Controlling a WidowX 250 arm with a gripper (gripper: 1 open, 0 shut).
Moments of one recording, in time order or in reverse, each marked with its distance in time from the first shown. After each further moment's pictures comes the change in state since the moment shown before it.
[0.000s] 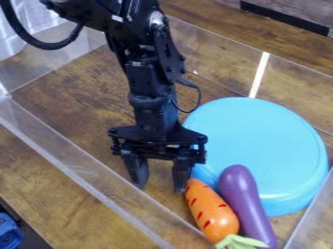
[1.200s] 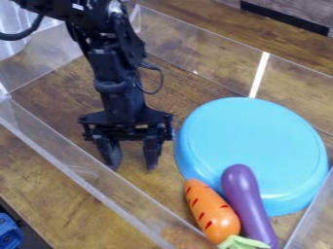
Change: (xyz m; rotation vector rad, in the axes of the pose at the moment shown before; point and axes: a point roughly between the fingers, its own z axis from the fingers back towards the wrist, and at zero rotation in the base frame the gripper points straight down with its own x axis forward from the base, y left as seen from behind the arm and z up) arm 0.027 0.048 0.011 0.041 -0.042 0.128
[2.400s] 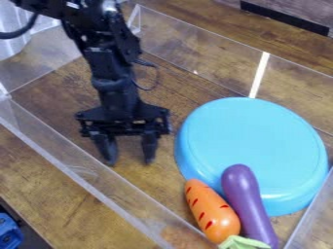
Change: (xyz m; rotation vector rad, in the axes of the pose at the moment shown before) arm -0.004 -0.023 -0.004 -0.027 -0.047 -0.006
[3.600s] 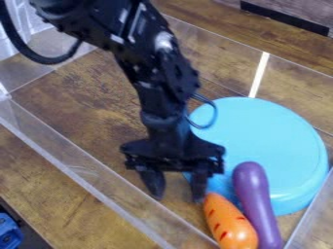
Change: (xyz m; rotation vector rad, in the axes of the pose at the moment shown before) arm -0.043 -0.066 -0.013 -0.065 -0.067 -0.099
